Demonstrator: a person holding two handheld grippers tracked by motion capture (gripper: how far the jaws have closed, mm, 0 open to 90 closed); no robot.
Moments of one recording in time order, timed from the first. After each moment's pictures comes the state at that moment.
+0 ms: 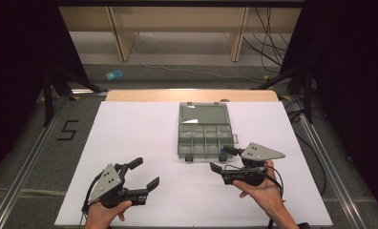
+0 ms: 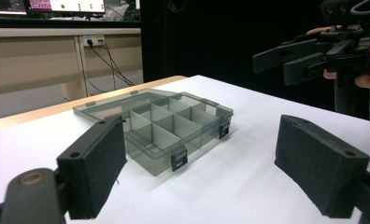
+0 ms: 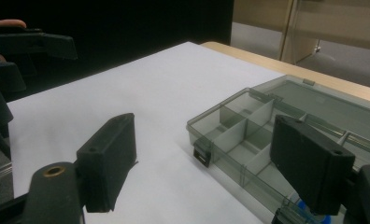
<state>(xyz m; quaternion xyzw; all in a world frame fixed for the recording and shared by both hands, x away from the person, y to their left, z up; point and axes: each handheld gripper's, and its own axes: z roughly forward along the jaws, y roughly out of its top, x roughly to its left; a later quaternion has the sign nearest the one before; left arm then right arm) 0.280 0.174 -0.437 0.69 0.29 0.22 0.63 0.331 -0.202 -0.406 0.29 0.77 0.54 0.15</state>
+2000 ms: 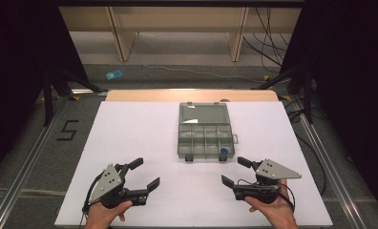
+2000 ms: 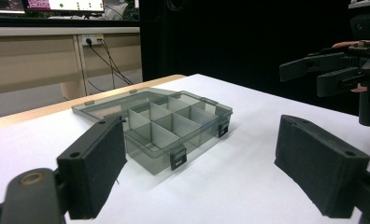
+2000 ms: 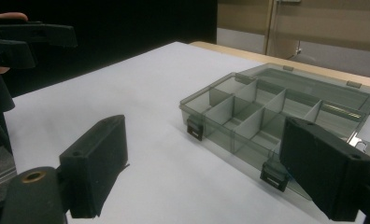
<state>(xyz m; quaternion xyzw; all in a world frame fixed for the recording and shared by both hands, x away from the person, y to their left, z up) 0.280 0.173 -0.438 0.69 0.29 0.22 0.63 0.297 -0.230 -0.426 0.32 0.75 0.56 0.17</state>
